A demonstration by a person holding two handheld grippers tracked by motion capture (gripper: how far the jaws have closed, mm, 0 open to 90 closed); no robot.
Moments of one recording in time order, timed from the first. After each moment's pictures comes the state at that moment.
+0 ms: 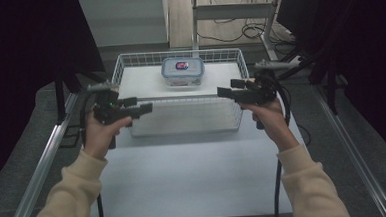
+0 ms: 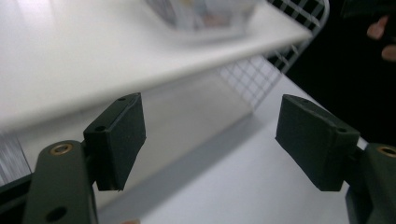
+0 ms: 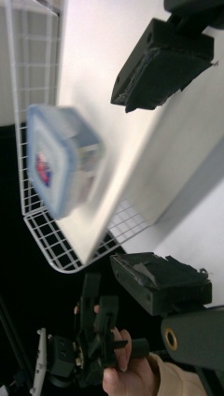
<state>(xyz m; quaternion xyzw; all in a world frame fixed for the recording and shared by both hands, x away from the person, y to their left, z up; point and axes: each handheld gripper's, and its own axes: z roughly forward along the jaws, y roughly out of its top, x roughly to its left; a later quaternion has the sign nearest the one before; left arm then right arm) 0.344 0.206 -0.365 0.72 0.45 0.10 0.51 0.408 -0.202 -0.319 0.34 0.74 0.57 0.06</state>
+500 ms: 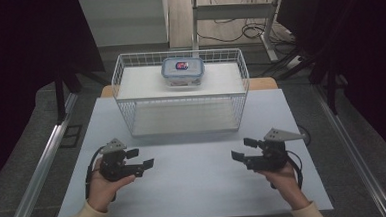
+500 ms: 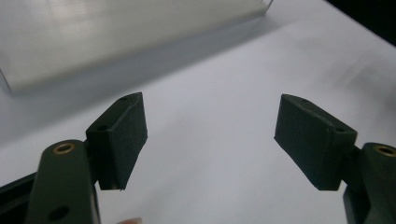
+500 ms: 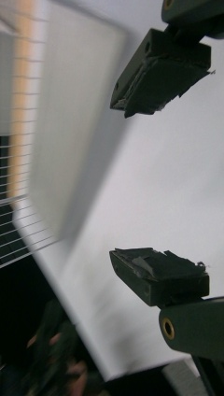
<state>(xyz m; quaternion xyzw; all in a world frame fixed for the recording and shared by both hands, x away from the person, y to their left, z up) 0.269 0.200 -0.481 0.76 0.46 0.09 0.45 0.308 -0.247 -0.448 0.35 0.77 0.52 0.09</state>
